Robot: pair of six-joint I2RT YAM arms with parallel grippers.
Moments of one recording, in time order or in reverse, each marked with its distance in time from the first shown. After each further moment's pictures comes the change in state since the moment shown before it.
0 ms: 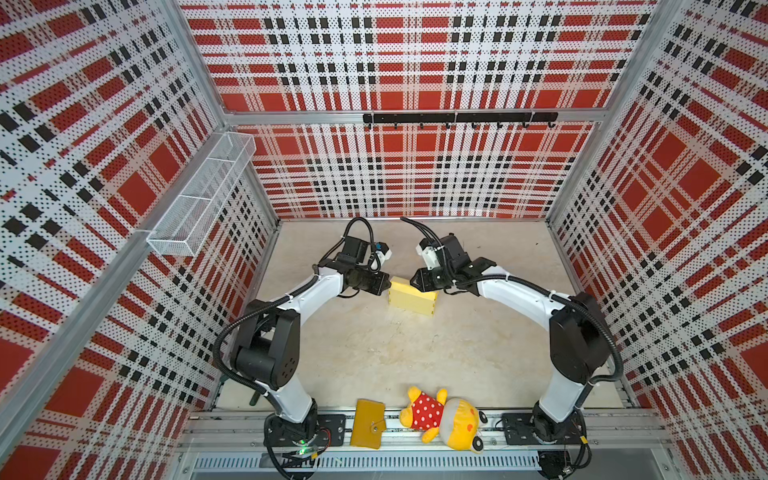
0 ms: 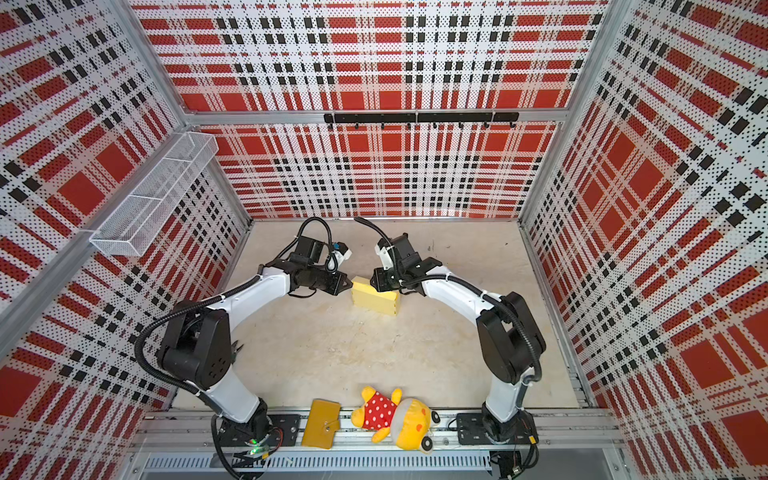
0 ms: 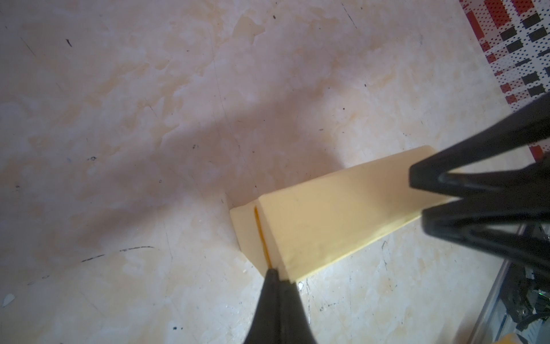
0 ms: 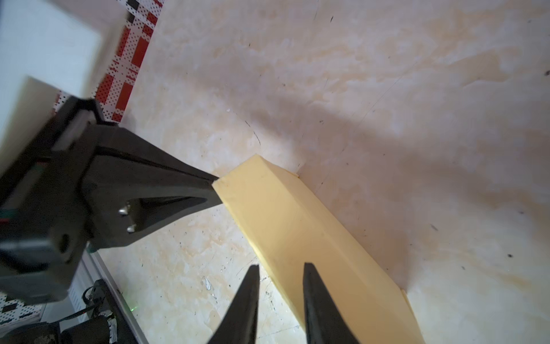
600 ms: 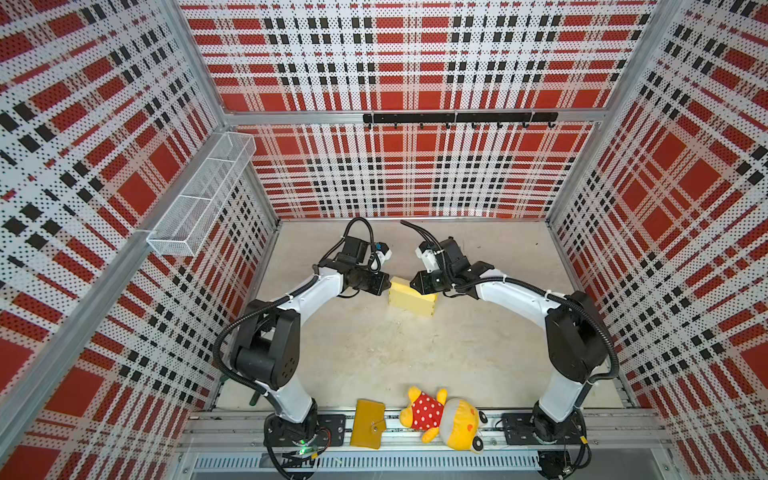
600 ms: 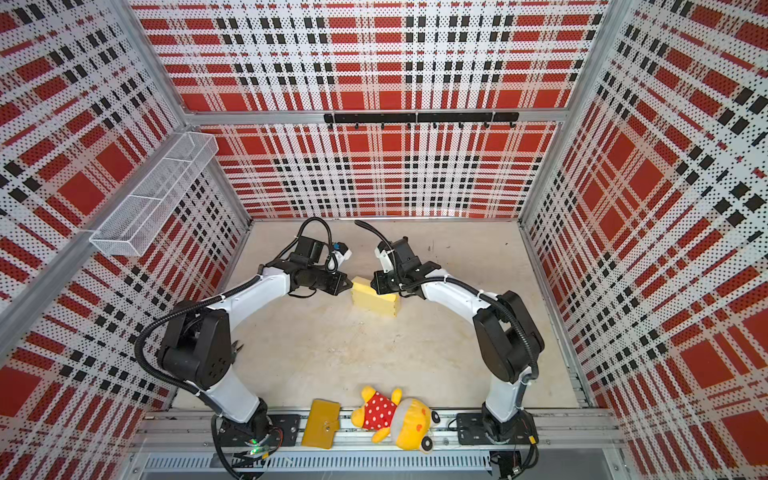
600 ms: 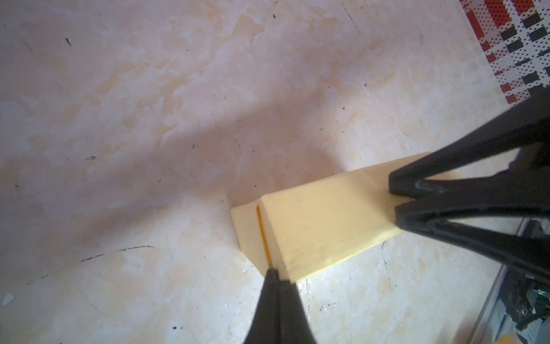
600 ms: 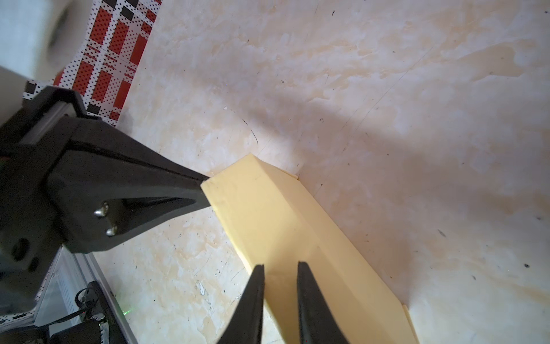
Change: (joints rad) left arm 0.000 0.000 0.000 -0.001 0.000 -0.001; right arm 0.005 0.003 -0.046 0.071 0.001 -0.001
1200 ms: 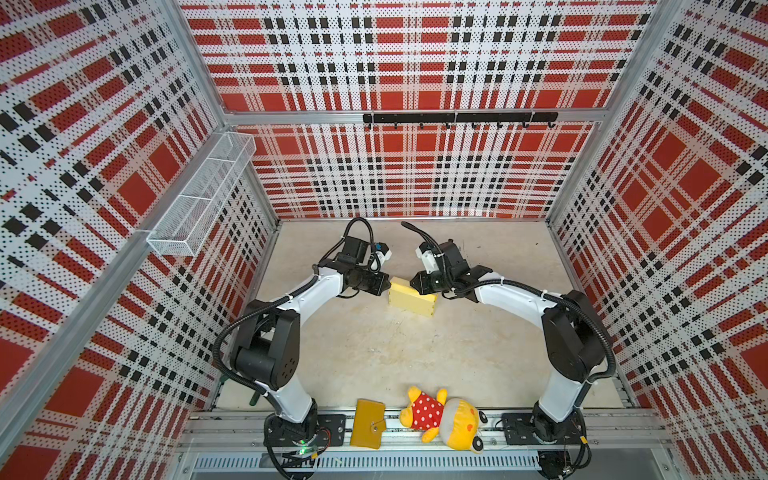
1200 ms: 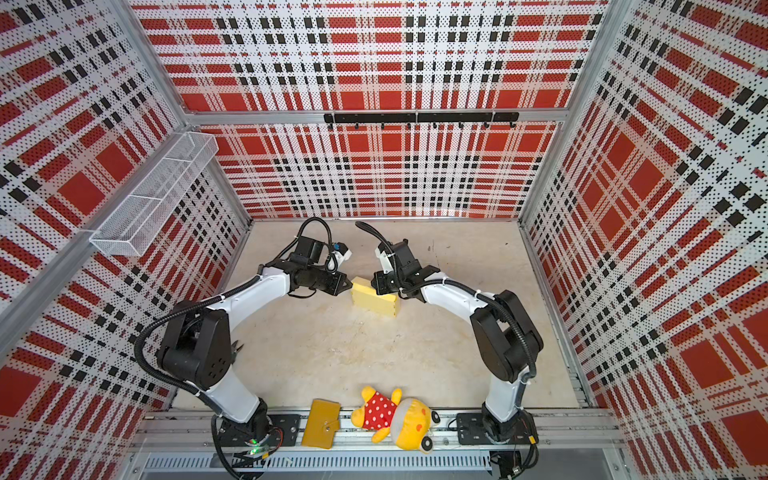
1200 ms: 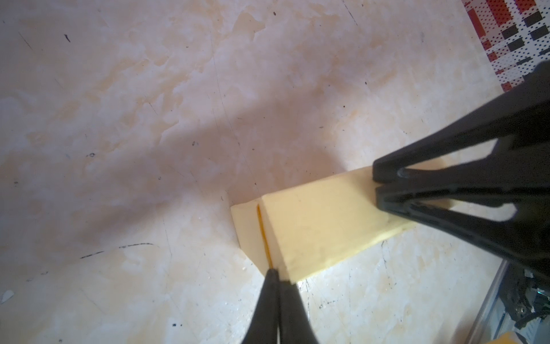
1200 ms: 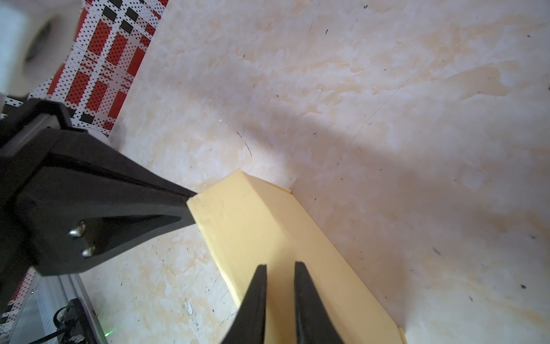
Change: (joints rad) left arm 0.000 -0.003 0.000 -0.008 -0.001 0.000; right arm 0.003 0.012 -0.045 0.106 0.032 -0.005
